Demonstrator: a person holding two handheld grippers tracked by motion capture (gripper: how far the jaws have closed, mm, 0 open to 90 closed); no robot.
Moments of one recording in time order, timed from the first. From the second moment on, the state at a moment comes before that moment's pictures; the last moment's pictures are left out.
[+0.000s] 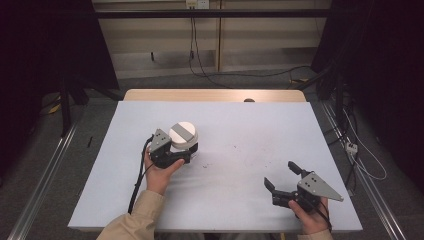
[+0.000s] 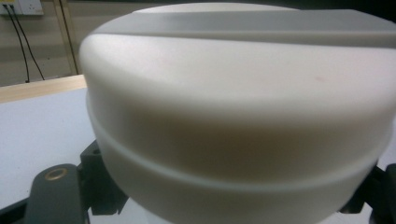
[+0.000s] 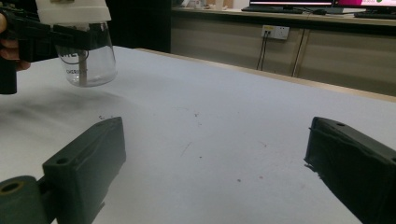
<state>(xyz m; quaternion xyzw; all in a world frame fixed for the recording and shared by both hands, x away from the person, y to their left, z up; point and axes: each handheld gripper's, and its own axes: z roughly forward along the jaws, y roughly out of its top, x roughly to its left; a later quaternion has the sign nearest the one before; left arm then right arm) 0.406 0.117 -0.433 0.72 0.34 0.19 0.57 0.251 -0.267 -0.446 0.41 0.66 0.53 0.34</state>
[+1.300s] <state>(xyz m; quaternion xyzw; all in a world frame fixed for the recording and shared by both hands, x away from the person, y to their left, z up) 0.429 0.071 -0.439 0.74 0.34 0.21 0.54 0.253 -0.266 -0.447 0.41 0.66 0.53 0.34</state>
